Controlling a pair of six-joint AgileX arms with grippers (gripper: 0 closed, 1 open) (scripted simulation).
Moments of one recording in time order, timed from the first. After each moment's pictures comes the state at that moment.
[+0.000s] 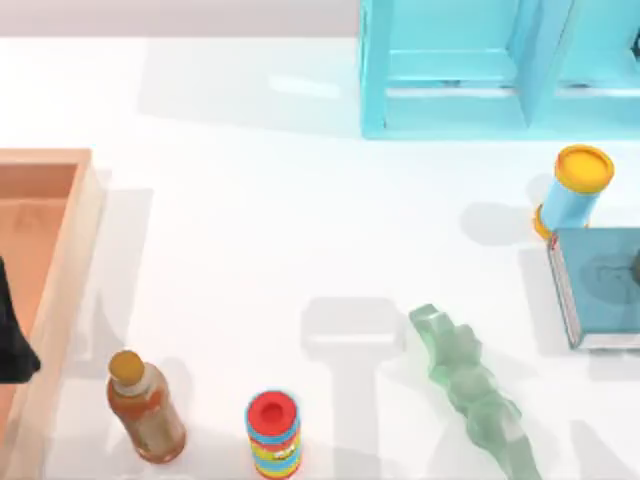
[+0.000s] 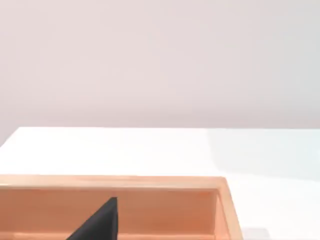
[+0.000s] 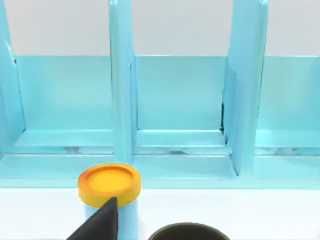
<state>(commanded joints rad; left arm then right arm) 0.00 0.00 0.00 0.00 0.00 0.00 0.00 0.00 0.00 0.00 0.00 0.00</state>
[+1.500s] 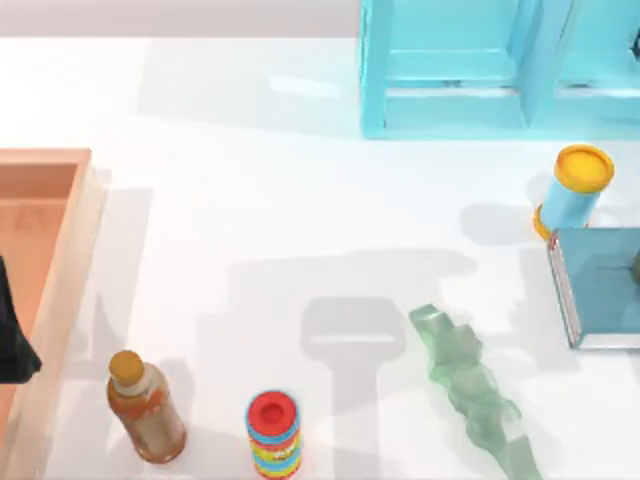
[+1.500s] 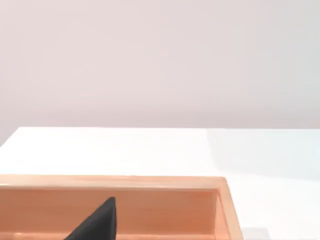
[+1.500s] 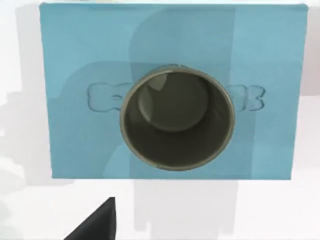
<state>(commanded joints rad) 0.00 0.00 0.00 0.00 0.00 0.00 -0.06 1.70 1.58 -1.30 -0.01 -0.04</state>
